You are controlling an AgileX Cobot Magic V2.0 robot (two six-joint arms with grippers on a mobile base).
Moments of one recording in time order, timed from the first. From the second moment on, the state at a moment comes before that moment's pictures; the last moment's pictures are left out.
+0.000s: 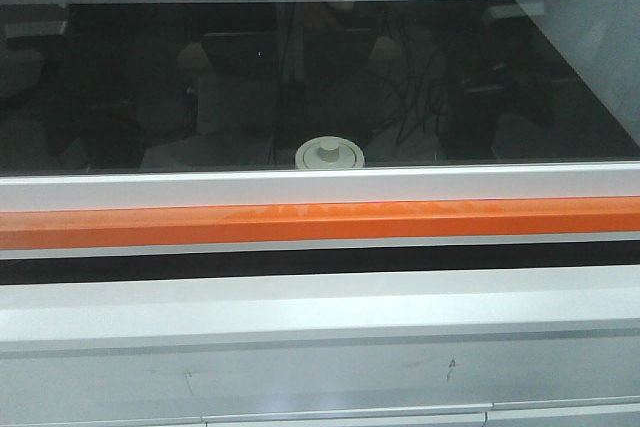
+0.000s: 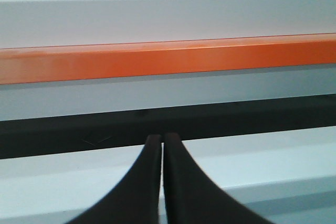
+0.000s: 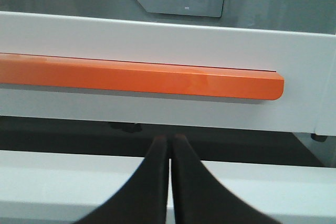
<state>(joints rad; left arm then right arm) -0.10 -0.01 0.03 0.01 0.15 -0.07 0.01 -0.01 0.03 -0.04 0.04 -0.03</state>
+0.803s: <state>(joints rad) -0.10 -0.01 0.03 0.01 0.15 -0.07 0.01 -0.01 0.03 -0.04 0.04 -0.03</state>
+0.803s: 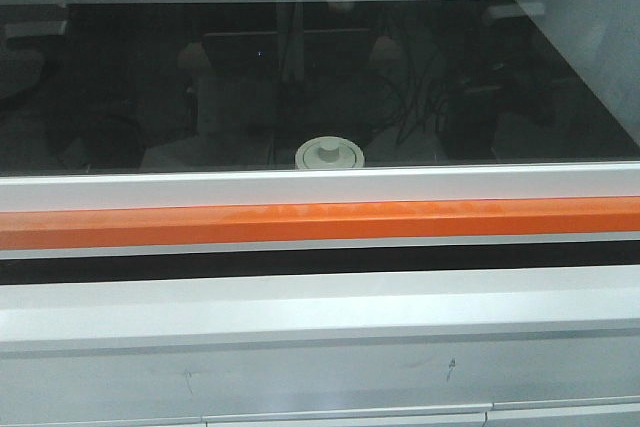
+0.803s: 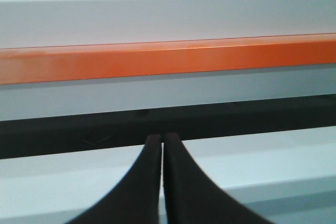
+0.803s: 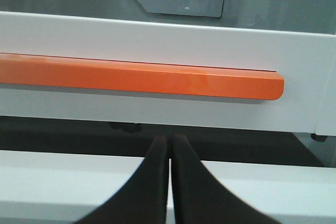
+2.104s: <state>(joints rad) -0.10 0.33 -0.27 0.01 -0.04 -0.04 0.01 0.39 -0.33 0.05 0.09 -0.03</state>
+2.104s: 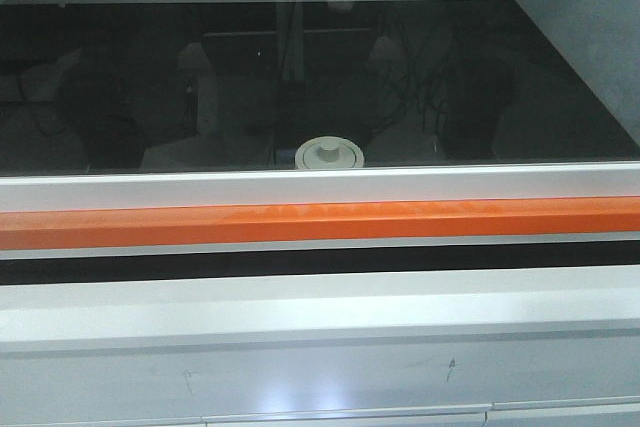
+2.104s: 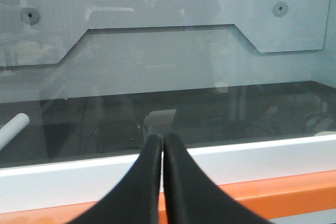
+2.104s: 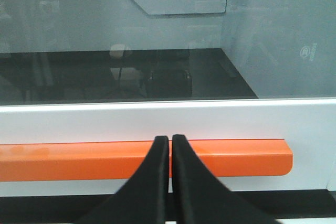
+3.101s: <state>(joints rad) -0.10 0.58 -0.16 0.01 -0.17 -0.06 0.14 0.75 -0.16 0.05 -0.31 0.08</state>
